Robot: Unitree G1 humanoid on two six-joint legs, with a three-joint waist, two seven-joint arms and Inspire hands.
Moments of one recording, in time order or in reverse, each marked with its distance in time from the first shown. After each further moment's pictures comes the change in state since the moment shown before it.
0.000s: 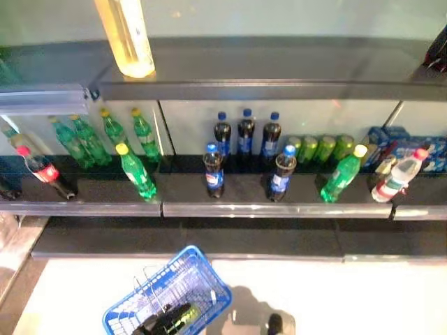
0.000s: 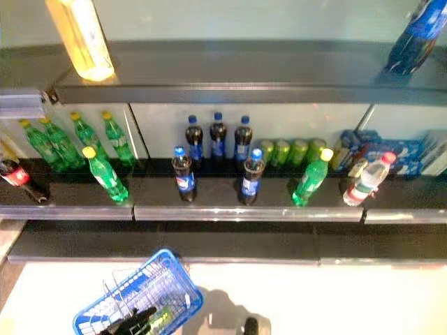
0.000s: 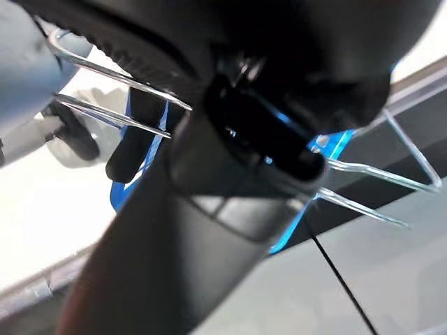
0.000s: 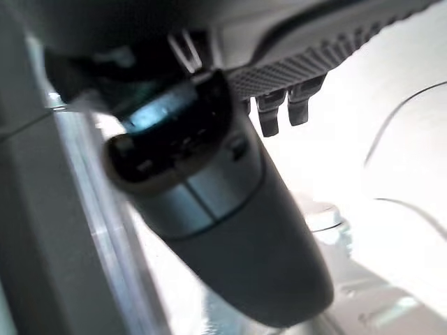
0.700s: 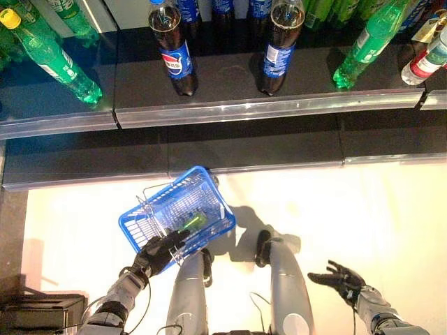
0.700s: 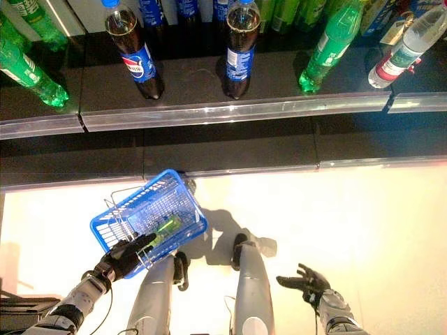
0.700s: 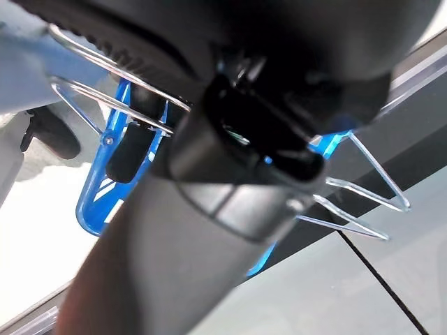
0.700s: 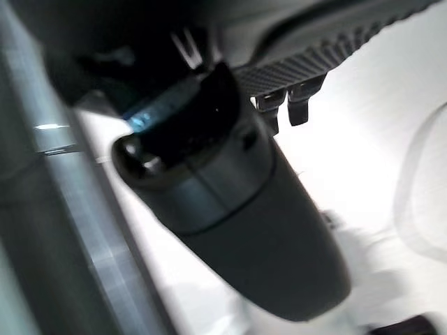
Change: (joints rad) left arm -0.205 0.052 -0.007 -0.114 -0.150 -0.046 0.025; right arm -0.160 -0.070 0.007 -0.165 0.242 -0.239 0.001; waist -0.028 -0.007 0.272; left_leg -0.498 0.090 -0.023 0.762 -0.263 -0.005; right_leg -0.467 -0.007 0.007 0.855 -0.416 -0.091
